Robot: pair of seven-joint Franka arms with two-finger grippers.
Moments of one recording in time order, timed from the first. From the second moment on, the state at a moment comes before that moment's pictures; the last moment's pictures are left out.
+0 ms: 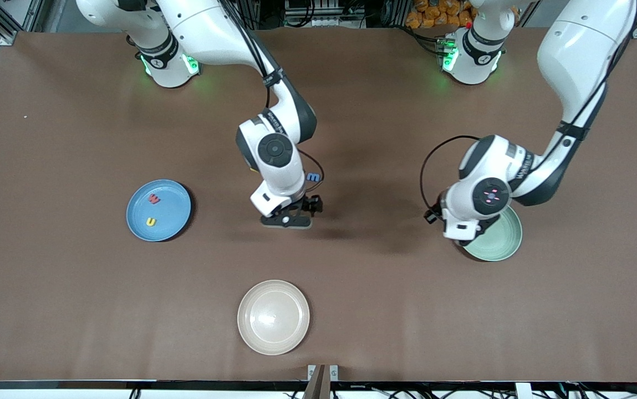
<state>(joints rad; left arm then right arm) 0.23 0.58 -0.60 -1.82 0.29 2.04 -1.16 0.94 0.73 -0.27 -1.54 0.25 2.32 0.60</state>
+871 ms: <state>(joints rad) 0.49 0.60 -0.59 -1.86 0.53 2.05 -0.90 0.99 0.85 -0.26 -1.54 0.24 2.40 0.55</state>
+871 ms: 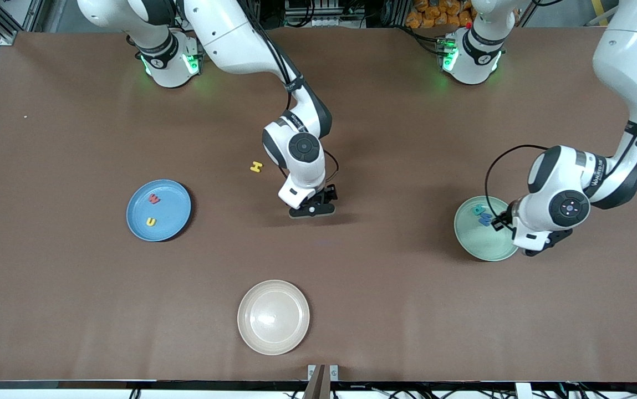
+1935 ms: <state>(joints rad) 0.49 0.61 -0.62 -1.82 0.49 2.06 -0.87 0.99 0.85 -0.26 -1.50 0.24 2.40 0.58</state>
